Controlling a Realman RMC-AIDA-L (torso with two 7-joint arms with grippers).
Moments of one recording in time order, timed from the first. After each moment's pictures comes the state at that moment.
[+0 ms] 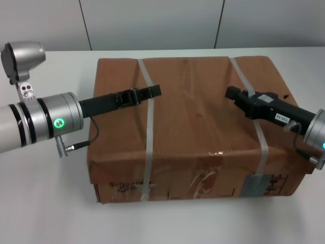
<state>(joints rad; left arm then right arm) -0.49 -2.04 1.51 0.69 1.21 1.00 -1.94 0.46 2.08 -0.88 -0.35 -1.46 -1.23 1.33</state>
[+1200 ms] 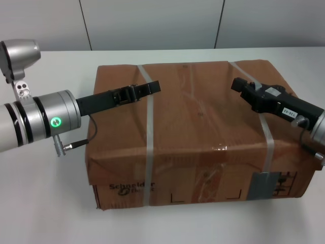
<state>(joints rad) -0.46 -2.04 1.50 0.72 1.20 1.01 -1.94 0.44 2.08 -0.87 -0.39 -1.43 -1.26 1.33</state>
